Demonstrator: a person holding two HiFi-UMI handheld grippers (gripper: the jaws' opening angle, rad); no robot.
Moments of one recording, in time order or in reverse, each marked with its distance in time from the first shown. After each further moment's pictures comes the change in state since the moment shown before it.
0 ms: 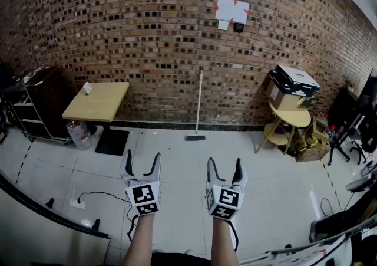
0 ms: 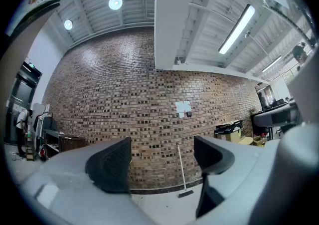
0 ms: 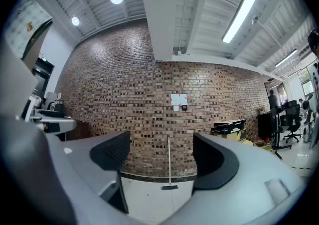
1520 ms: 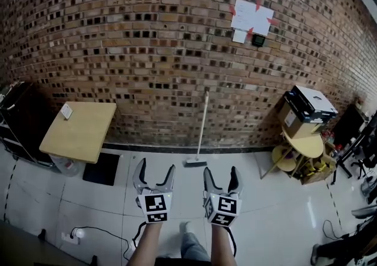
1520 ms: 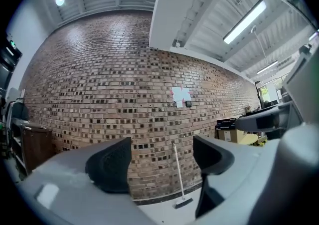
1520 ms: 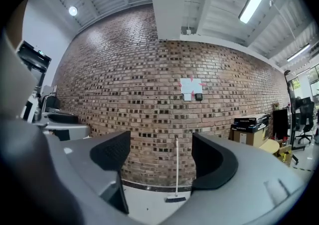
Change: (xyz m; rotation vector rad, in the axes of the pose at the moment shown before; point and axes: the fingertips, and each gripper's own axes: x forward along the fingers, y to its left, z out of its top) left arm 0.397 0.013 -0.076 -0.027 0.052 -0.173; right arm 0.395 0.037 -0.048 -0.026 0.072 0.030
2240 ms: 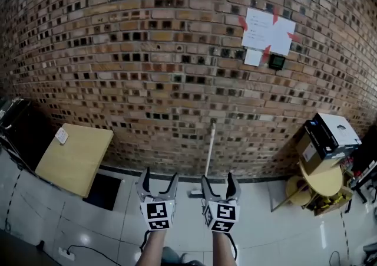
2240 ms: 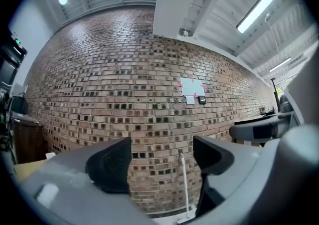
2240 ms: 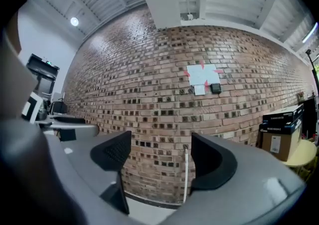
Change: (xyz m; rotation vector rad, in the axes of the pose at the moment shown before) left arm 0.255 -0.006 0.007 -0.033 0.006 0.082; right arm 0.264 -0.068 0.012 0.020 -0.011 0.161
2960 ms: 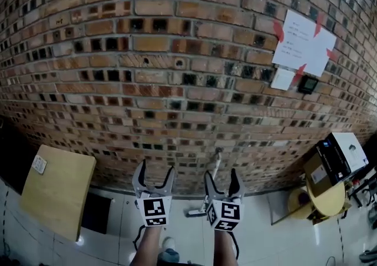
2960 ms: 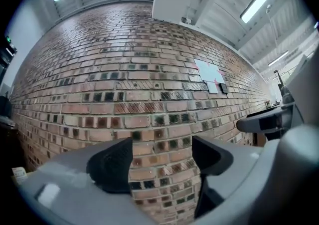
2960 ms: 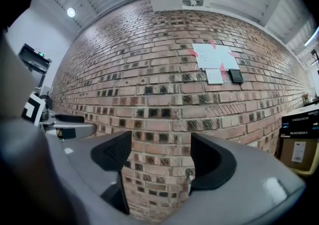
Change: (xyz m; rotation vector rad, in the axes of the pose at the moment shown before) left arm 0.300 0.098 0.001 0.050 -0.039 -0.053; right arm 0.292 -0.036 0.019 -0.023 -0.026 -0.068
